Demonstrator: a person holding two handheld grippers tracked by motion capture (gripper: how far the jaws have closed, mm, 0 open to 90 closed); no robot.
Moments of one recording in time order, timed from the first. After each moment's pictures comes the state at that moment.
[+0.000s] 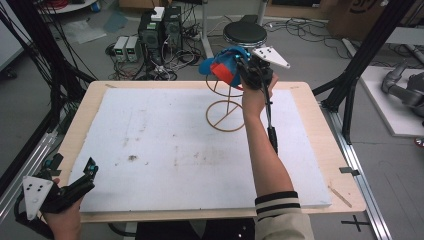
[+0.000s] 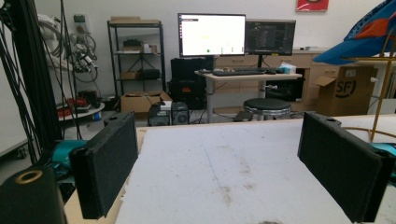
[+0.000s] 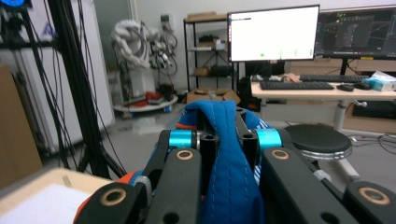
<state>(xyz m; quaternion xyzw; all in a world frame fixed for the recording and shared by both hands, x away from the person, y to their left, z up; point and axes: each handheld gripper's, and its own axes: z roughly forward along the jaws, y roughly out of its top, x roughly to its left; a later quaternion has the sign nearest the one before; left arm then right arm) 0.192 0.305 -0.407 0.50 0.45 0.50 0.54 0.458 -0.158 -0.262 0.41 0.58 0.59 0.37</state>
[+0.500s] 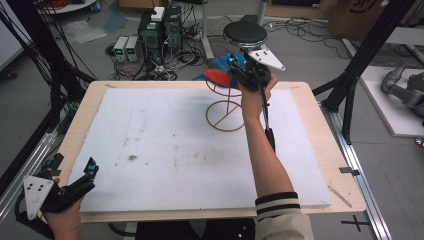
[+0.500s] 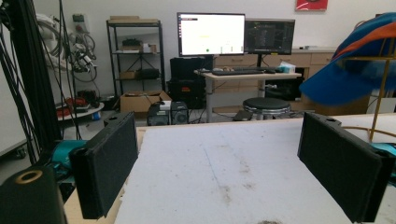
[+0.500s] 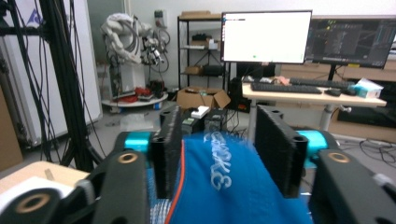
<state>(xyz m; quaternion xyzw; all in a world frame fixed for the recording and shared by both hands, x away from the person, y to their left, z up) 0.192 0.305 -0.407 0.51 0.45 0.50 0.54 0.457 -0.156 -0.265 0.40 0.58 0.58 0.40</state>
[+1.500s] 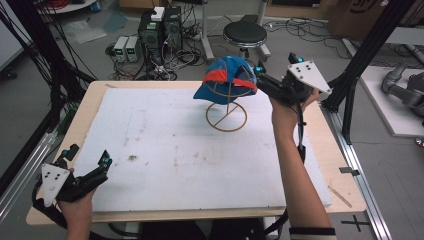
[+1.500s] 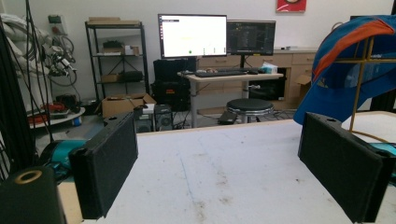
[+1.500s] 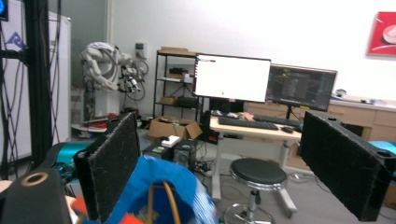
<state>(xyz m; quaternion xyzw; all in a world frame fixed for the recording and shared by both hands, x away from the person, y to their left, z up) 0.217 0.282 -0.402 0.52 0.43 0.48 0.56 0.374 -0.222 -0.239 0.37 0.54 0.58 0.48</state>
